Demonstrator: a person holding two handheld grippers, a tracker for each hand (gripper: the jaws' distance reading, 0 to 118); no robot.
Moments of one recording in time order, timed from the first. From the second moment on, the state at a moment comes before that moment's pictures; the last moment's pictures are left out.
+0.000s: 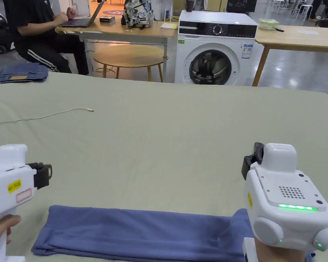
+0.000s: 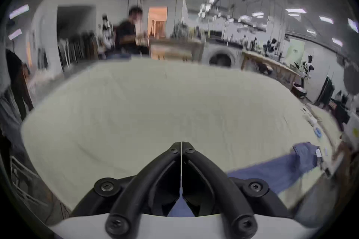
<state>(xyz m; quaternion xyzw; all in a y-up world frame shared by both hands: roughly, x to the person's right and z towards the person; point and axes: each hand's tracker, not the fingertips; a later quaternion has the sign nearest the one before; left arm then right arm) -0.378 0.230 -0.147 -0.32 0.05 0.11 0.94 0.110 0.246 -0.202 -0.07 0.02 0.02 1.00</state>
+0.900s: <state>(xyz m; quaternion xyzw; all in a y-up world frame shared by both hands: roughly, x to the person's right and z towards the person) -0.441 0.075 -0.157 -0.45 -0.15 0.49 0.73 0.098 0.218 -0.212 -0.14 0.05 0.02 0.99</state>
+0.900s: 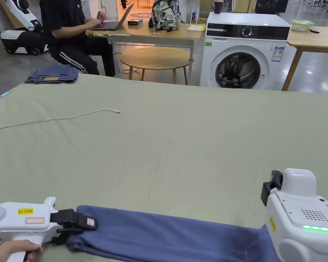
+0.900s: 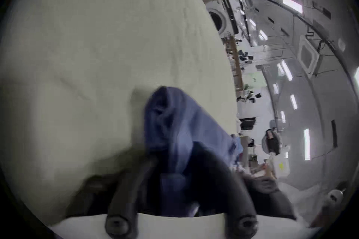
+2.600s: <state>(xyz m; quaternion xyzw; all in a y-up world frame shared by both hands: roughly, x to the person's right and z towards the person) -0.216 0.148 -0.254 -0.56 -0.16 0.26 0.77 0.110 0.222 -0.214 -0.14 0.04 0.01 0.99</state>
